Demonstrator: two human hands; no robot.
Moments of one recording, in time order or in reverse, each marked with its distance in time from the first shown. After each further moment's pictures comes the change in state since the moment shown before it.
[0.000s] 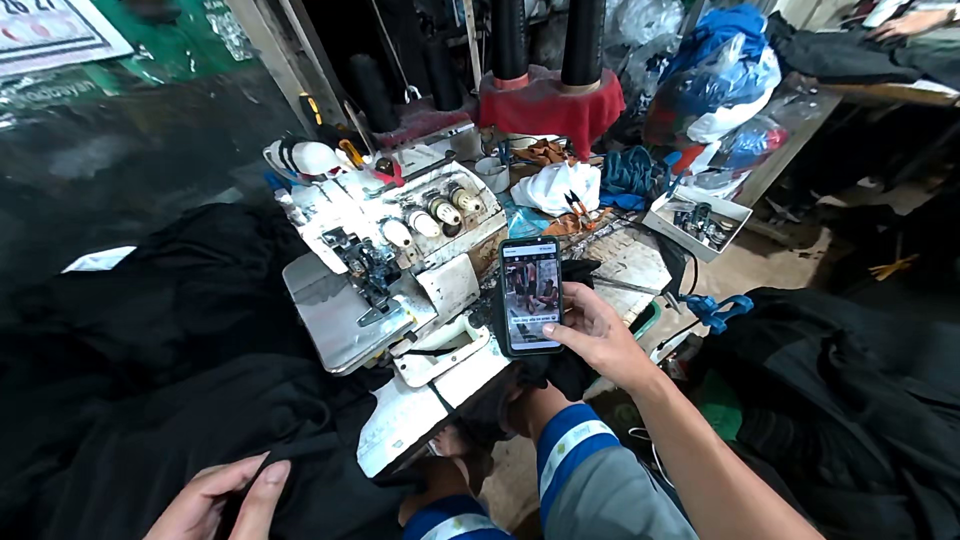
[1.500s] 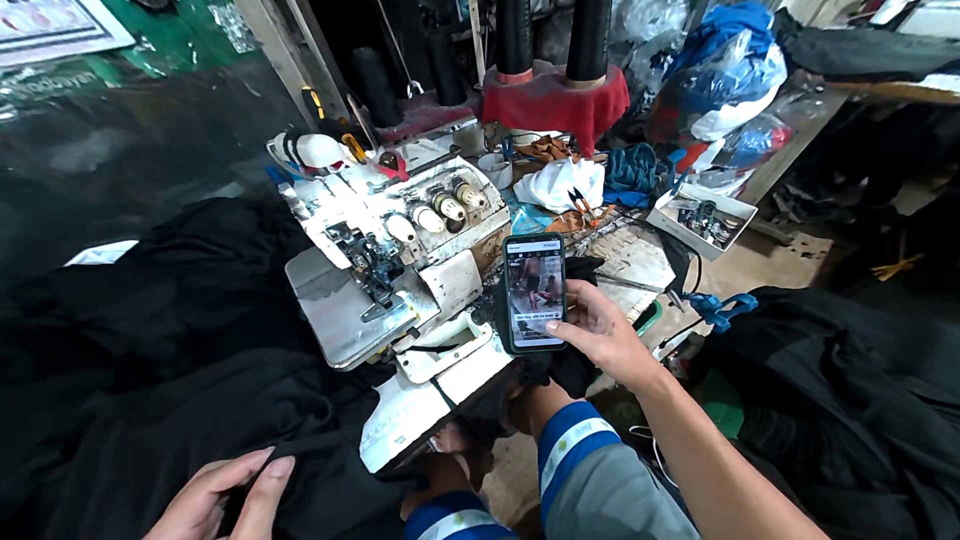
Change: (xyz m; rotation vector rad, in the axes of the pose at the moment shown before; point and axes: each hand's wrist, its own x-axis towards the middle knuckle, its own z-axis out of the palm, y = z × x) left_hand -0.001 -0.002 -0.001 0.026 -0.001 0.017; right_hand 0.000 -0.002 0.000 -0.008 -0.005 0.002
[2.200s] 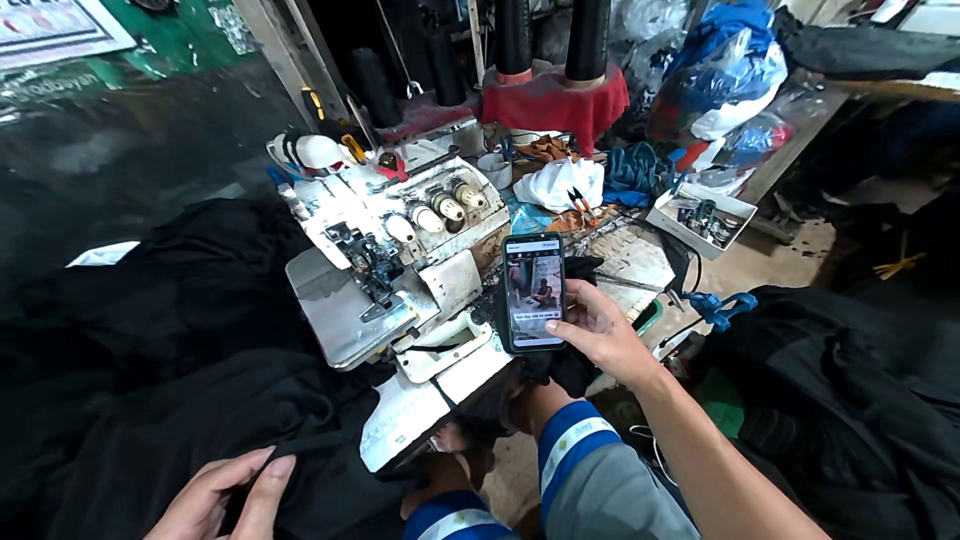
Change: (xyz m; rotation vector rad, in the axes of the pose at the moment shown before) left_hand 0.001 0.000 0.000 0.013 -0.005 0.007; right_hand 0.000 -0.002 0.001 0.008 0.007 -0.014
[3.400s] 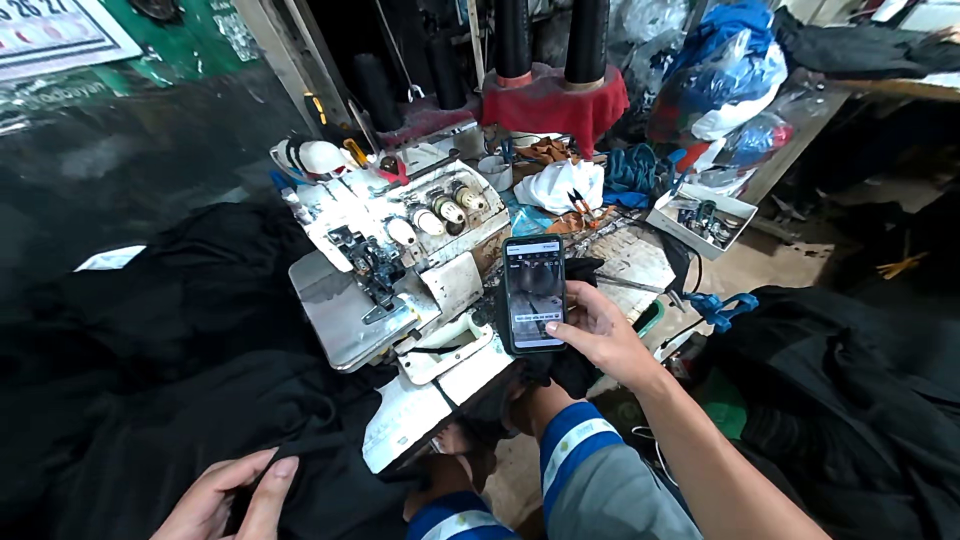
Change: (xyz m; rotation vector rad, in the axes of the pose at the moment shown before) left_hand 0.000 -0.002 -0.001 -0.015 0.000 -0.013; right_hand -0.001 0.002 0.000 0.006 0.001 0.008
